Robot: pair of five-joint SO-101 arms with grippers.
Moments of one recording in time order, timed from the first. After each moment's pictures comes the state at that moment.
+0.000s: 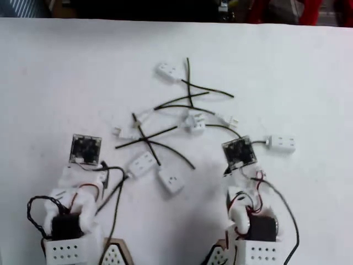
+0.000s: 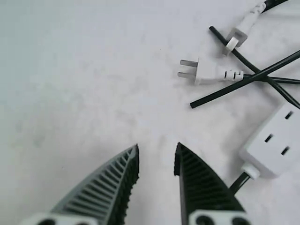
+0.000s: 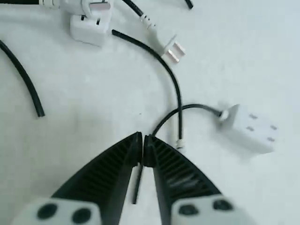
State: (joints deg) left arm -11.3 -104.1 94.3 65.0 -13.1; right arm -0.1 -102.4 89.7 60.8 29.3
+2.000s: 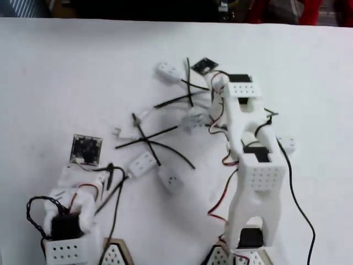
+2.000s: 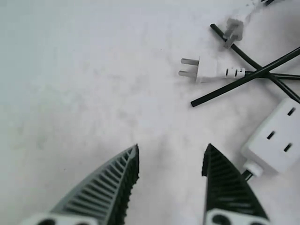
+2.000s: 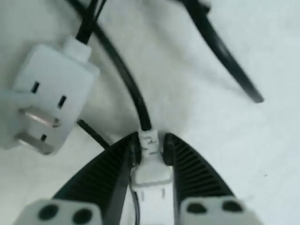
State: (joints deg) left arm -11.5 -104.1 94.3 65.0 -14.8; right arm -4.8 36.6 -17.1 71.4 39.7
